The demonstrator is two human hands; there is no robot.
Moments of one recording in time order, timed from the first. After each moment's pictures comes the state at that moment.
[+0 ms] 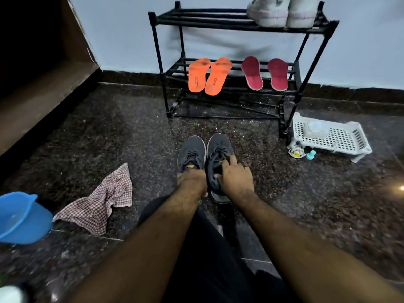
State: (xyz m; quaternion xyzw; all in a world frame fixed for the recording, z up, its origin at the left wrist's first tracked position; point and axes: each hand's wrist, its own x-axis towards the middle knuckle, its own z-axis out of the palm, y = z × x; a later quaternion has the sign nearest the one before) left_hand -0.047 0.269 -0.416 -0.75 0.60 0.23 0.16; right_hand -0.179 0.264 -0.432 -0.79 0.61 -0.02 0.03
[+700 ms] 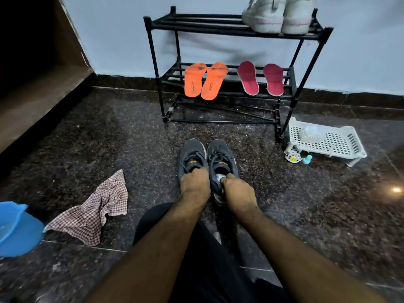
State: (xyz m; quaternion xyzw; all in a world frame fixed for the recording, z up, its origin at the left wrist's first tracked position) left_hand -0.065 0.275 -0.408 -0.75 0.65 0.11 0.03; right_hand -0.192 0.281 -0.436 -0.79 0.60 -0.01 0.08
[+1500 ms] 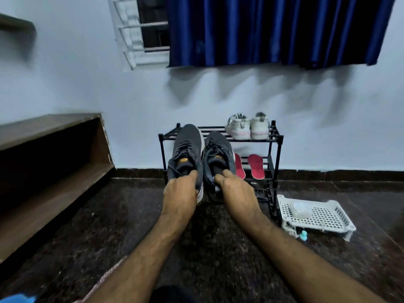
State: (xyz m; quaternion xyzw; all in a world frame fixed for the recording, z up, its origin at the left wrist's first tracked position) left_hand -0.037 0.282 -0.197 -0.67 0.69 -0.12 -0.25; right_hand -0.195 0.251 -0.217 -0.81 0.51 -0.27 -0.10
